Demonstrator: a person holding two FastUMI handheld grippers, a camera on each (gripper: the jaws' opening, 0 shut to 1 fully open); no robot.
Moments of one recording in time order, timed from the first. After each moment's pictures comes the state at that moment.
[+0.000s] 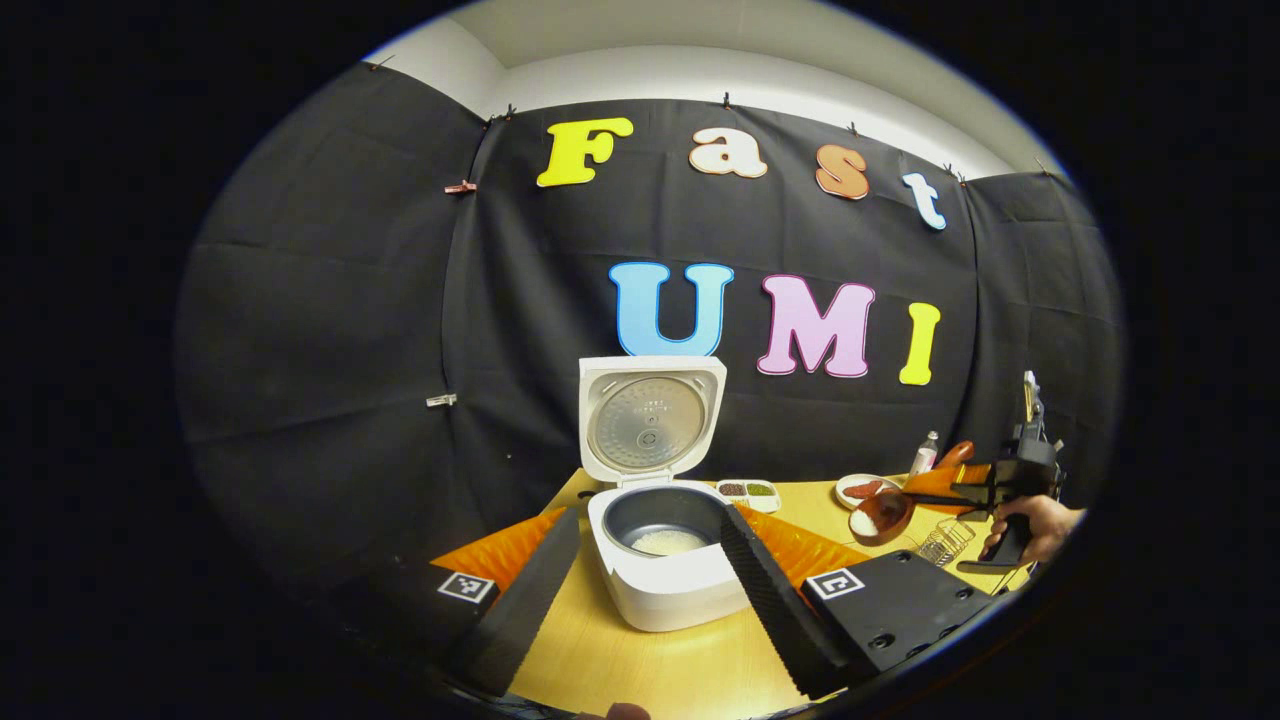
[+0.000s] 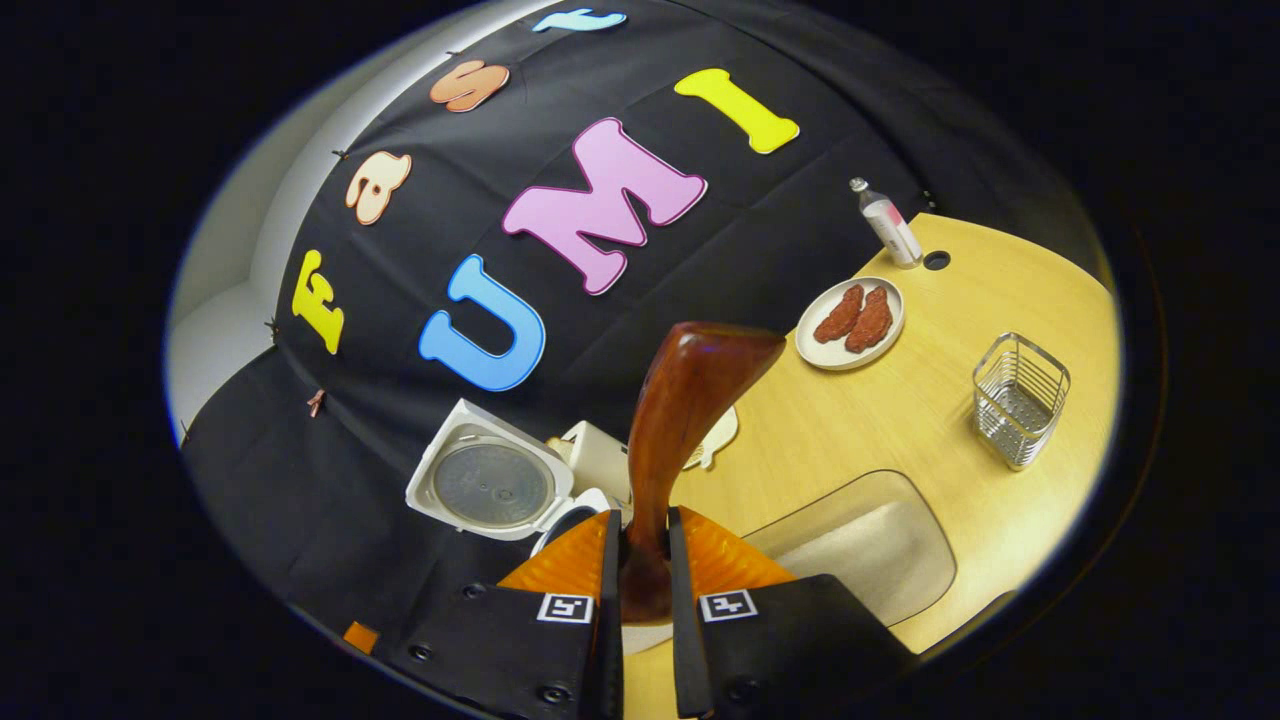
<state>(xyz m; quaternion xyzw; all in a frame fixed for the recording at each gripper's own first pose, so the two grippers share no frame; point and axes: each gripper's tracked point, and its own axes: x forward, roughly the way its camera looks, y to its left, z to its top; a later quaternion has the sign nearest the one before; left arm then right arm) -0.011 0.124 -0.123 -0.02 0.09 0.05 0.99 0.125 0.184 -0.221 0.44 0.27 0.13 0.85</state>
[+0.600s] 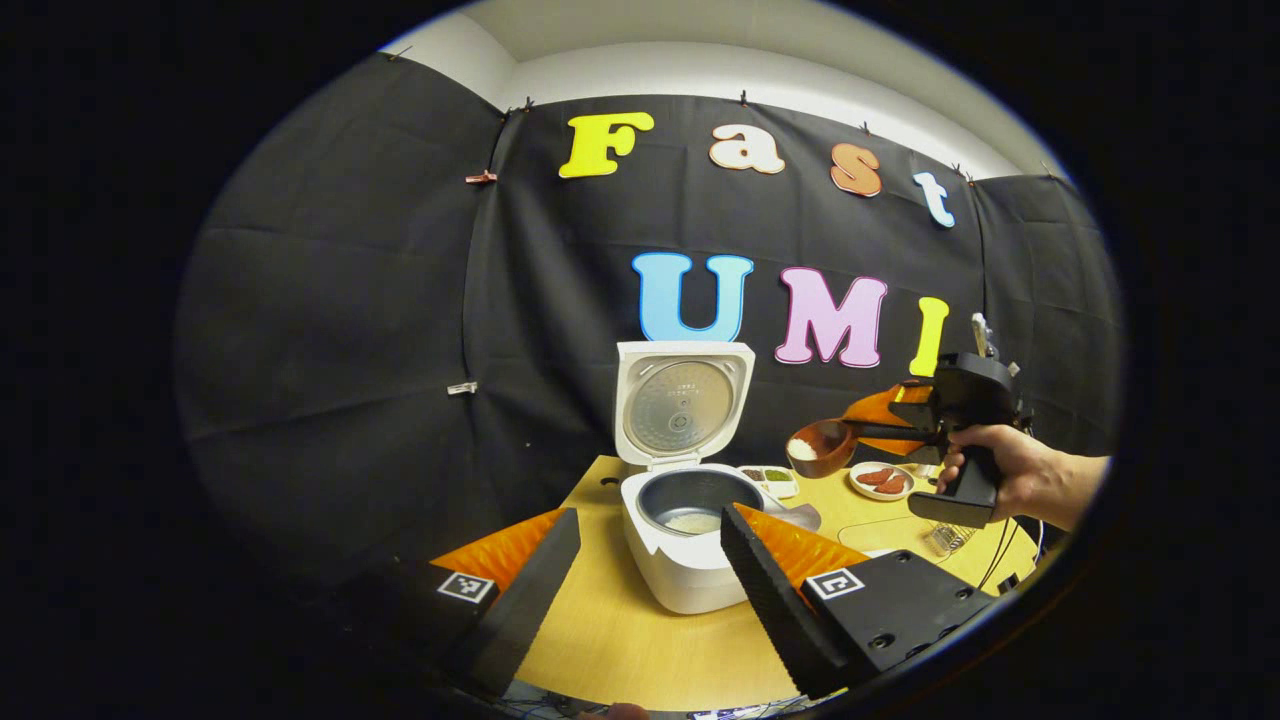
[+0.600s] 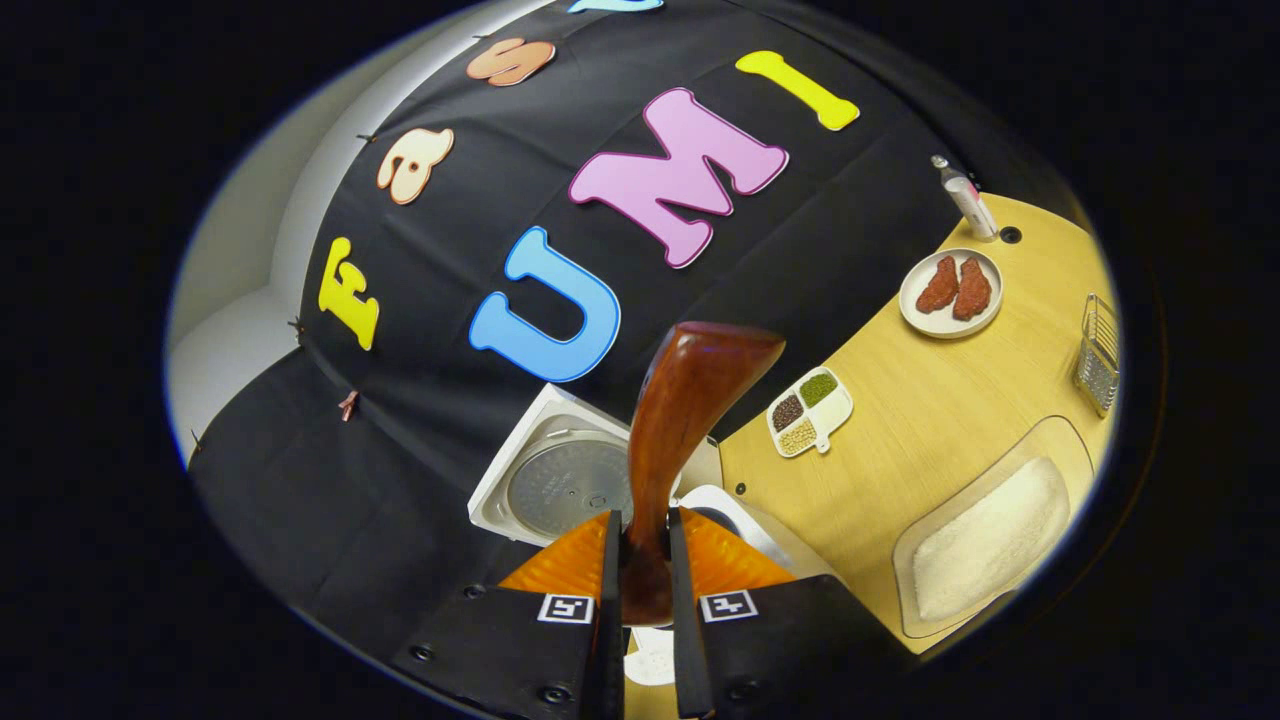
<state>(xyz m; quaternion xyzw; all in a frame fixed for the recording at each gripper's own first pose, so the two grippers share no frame) -0.041 0.173 -0.138 -0.03 0.10 0.06 0.99 0.168 0.324 -0.160 0.46 0.25 0.17 0.84</state>
